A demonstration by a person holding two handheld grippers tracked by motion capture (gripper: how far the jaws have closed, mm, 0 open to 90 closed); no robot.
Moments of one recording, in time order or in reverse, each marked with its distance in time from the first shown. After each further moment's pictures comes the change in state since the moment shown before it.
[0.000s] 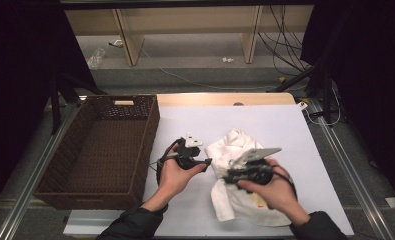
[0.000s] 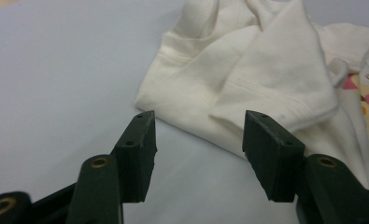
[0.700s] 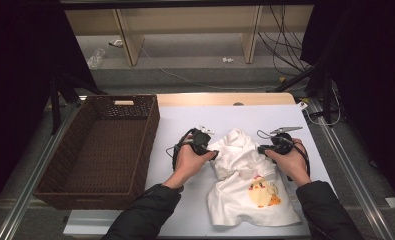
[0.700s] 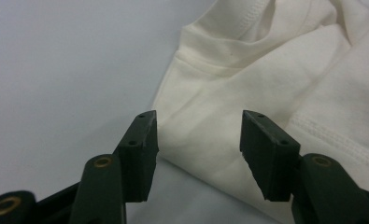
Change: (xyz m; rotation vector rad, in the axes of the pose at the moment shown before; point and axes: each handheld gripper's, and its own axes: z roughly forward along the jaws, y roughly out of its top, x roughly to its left) left arm 0.009 0.020 0.062 0.116 0.002 -0.017; right arm -0.131 -0.021 0.011 0.089 -0.317 0.188
